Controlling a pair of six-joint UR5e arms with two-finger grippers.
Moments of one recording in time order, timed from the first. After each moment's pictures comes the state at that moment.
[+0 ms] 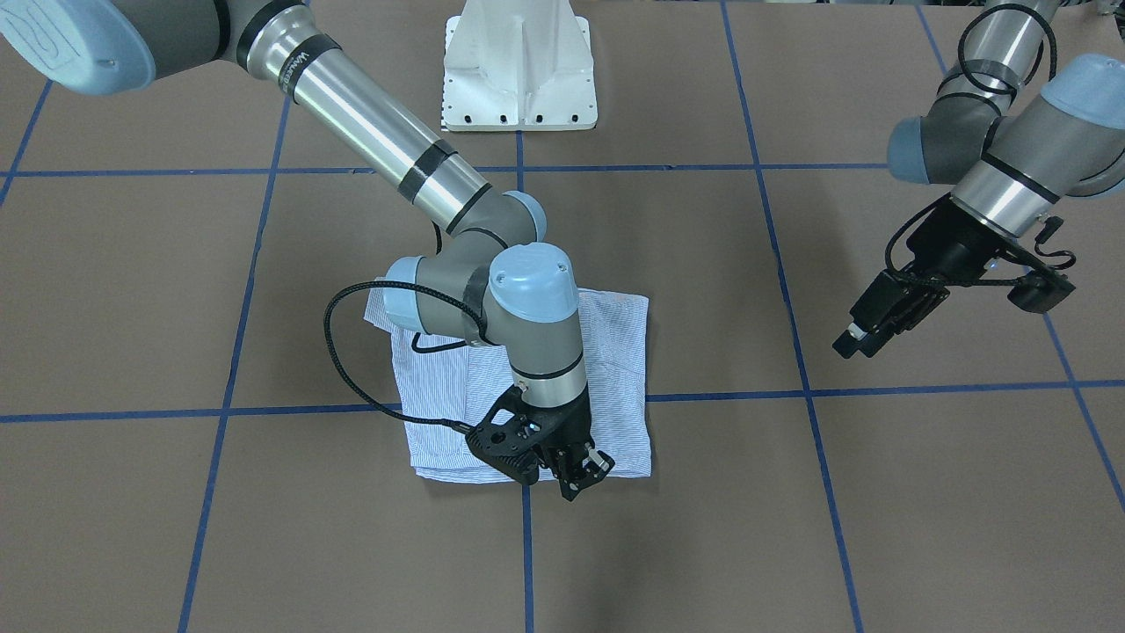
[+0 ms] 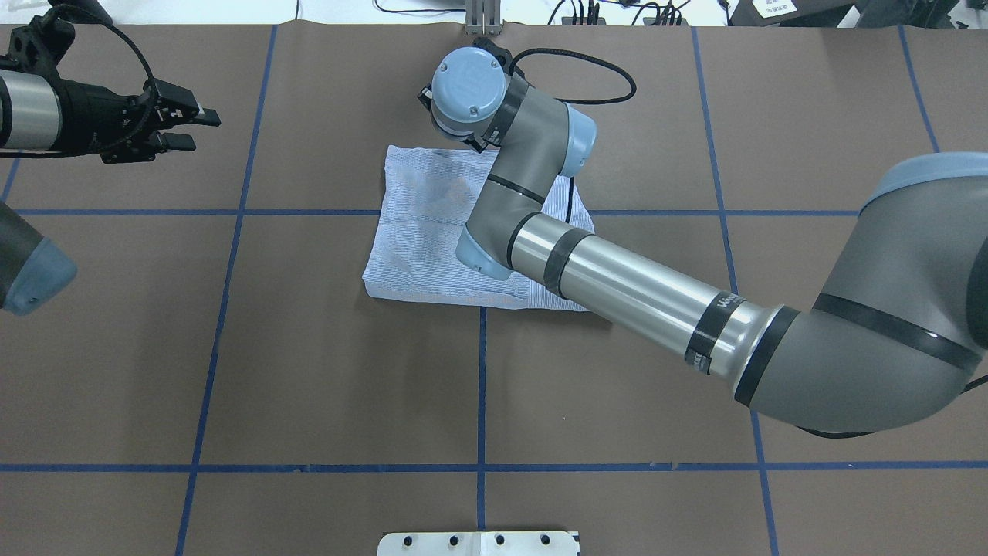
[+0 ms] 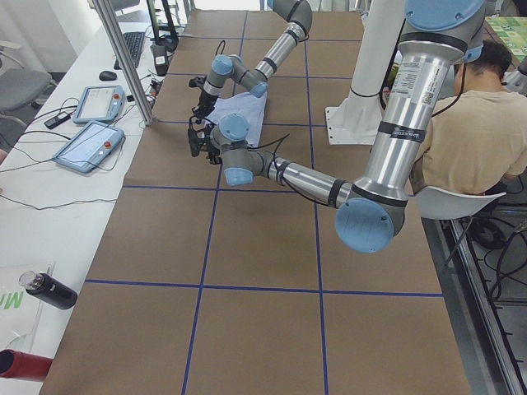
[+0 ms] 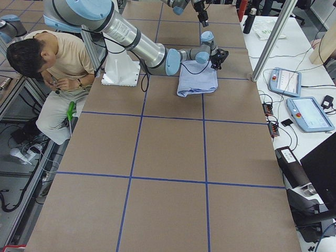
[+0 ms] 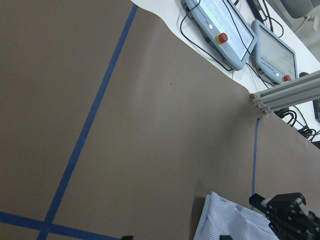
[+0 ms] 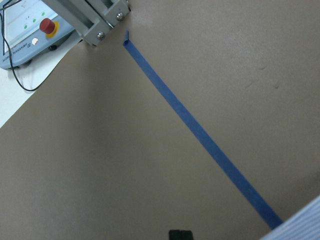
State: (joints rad) left arm -1.01 -1.82 -1.59 -2.63 -2.08 -1.57; right arm 0.67 -0.34 0.59 -0.82 1.64 1.86
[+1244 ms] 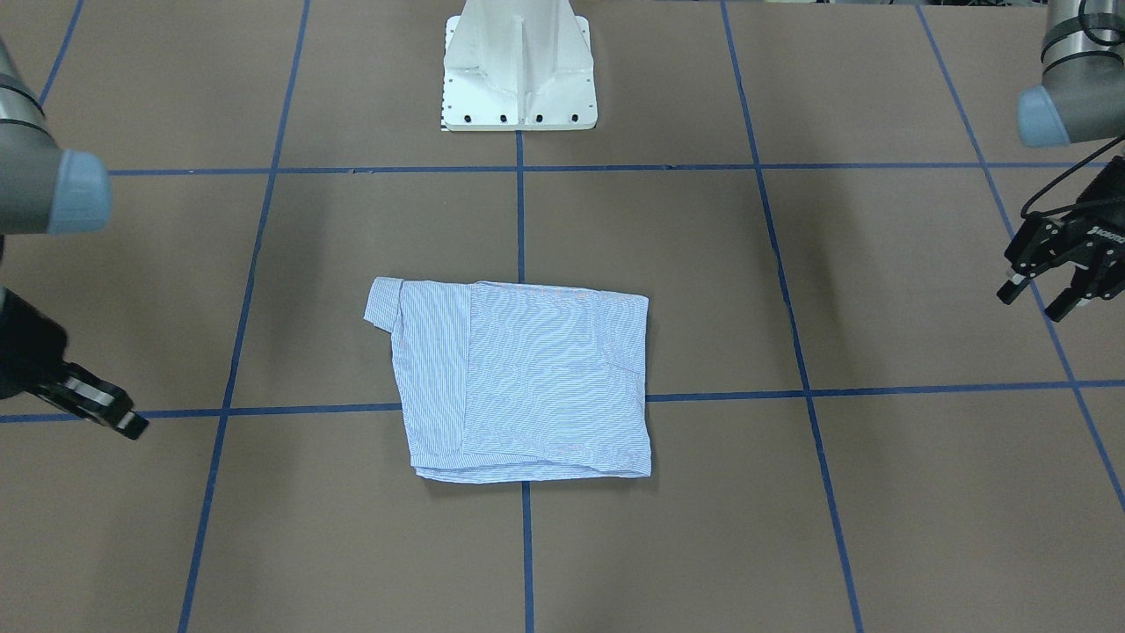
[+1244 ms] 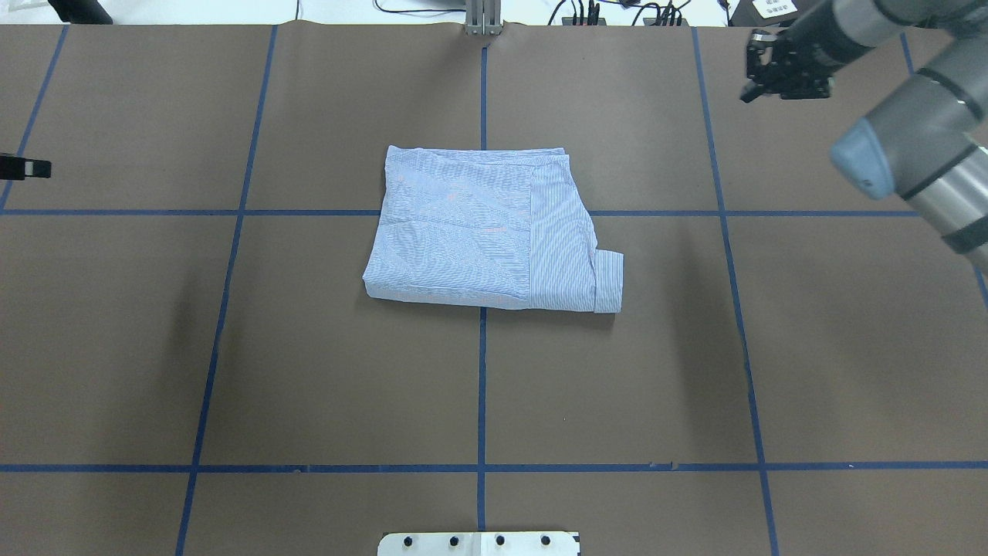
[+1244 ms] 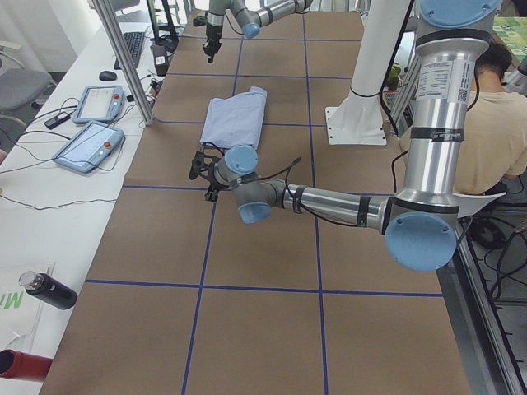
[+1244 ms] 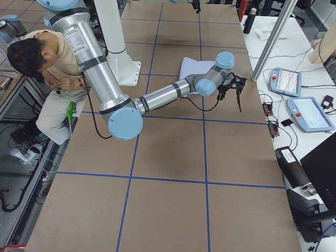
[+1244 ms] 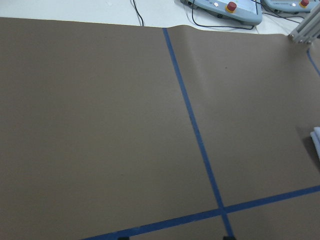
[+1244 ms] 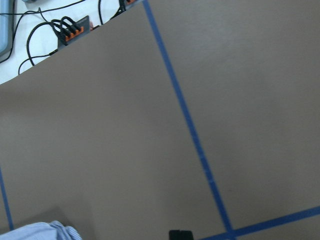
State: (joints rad) left arm -1.27 -1.53 -1.60 -2.61 -2.25 -0.61; right arm 1.19 -1.19 1.56 -1.17 2.34 1.18
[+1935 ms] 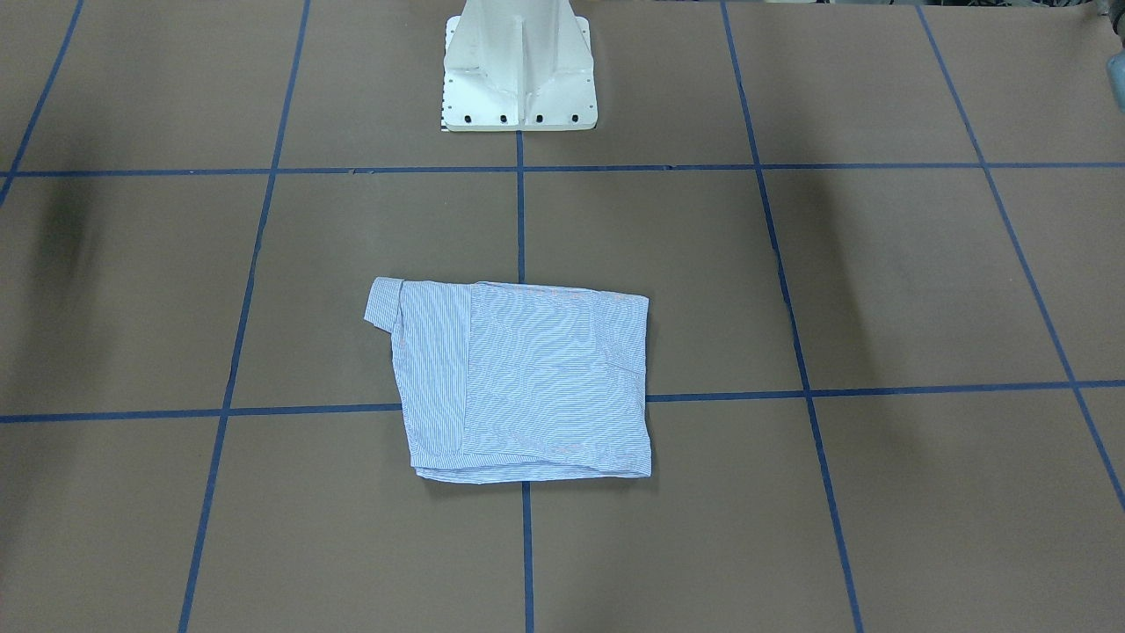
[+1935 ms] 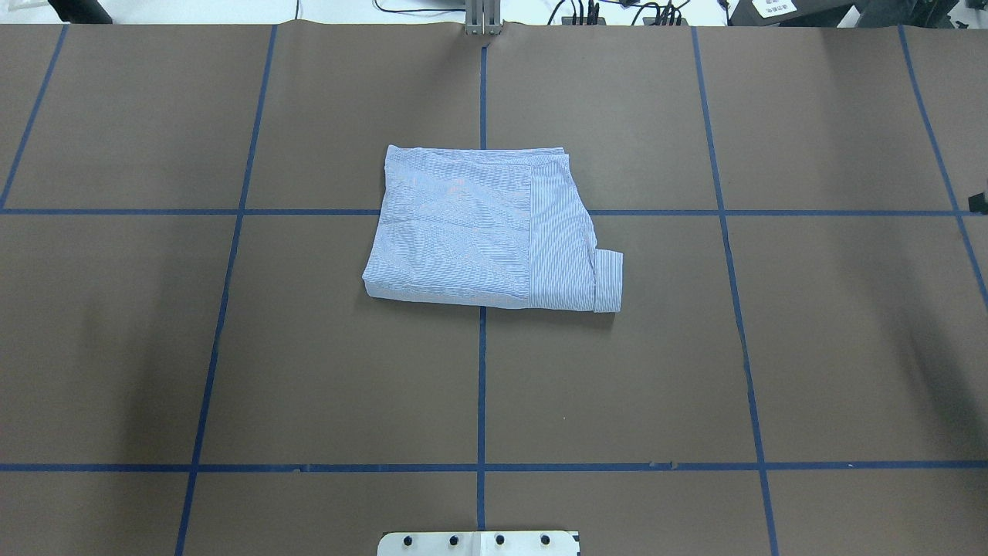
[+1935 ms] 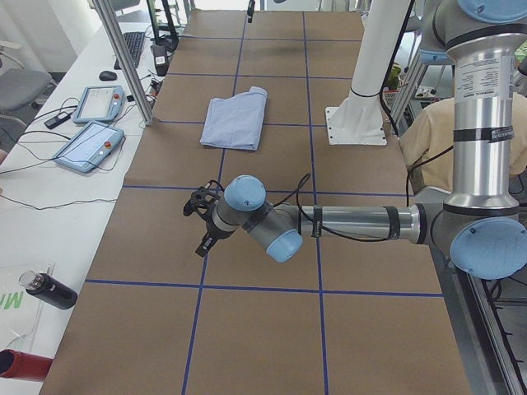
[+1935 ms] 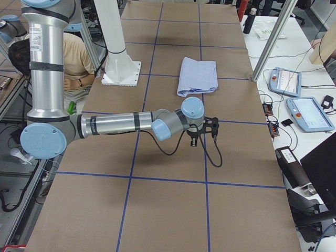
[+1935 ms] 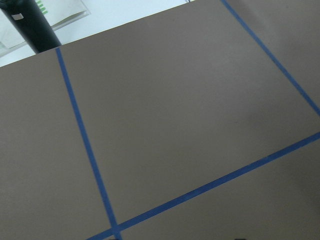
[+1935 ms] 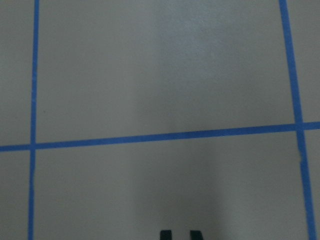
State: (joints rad) left arm -1.48 -1.49 -1.65 -2.24 -2.28 -0.08; right arm 1.38 -1.65 1.71 -1.17 2.42 0.51
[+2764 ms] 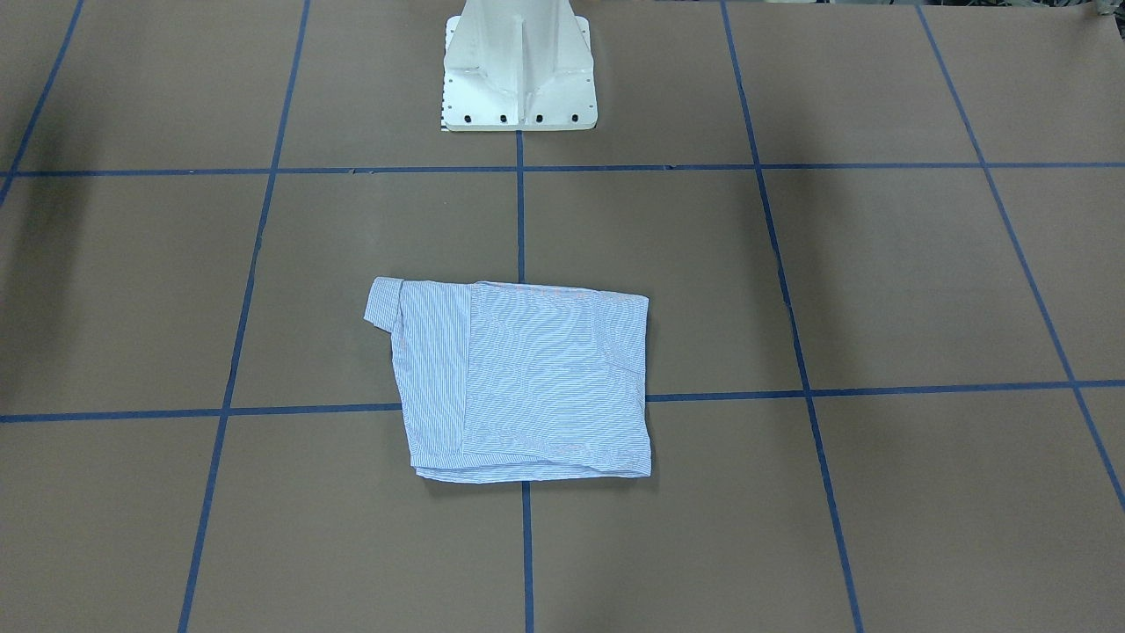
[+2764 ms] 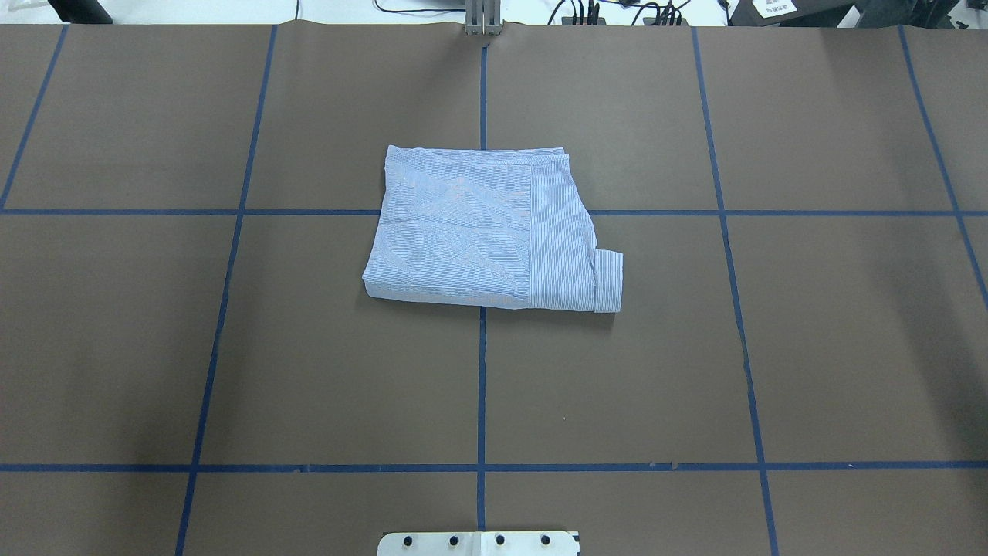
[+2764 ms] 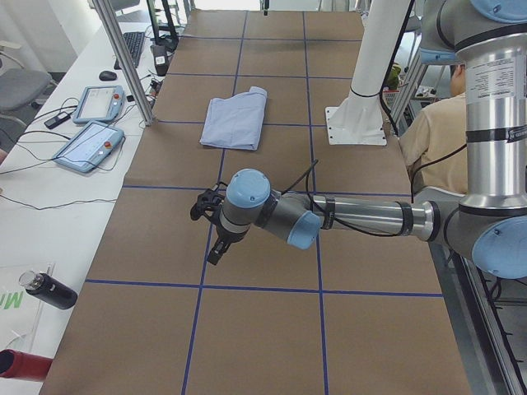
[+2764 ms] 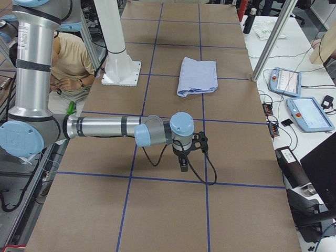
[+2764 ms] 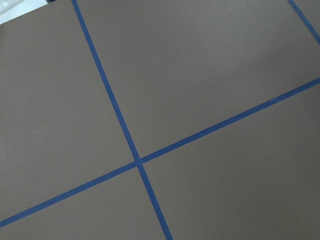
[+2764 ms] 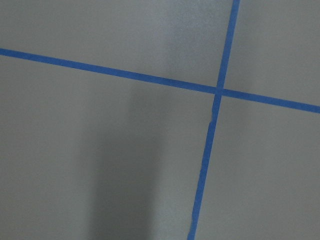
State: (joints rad) left arm -1.57 -1.41 -1.79 -1.99 -2.38 0.09; right arm 1.49 -1.71 1.76 -1.44 2.36 0.00
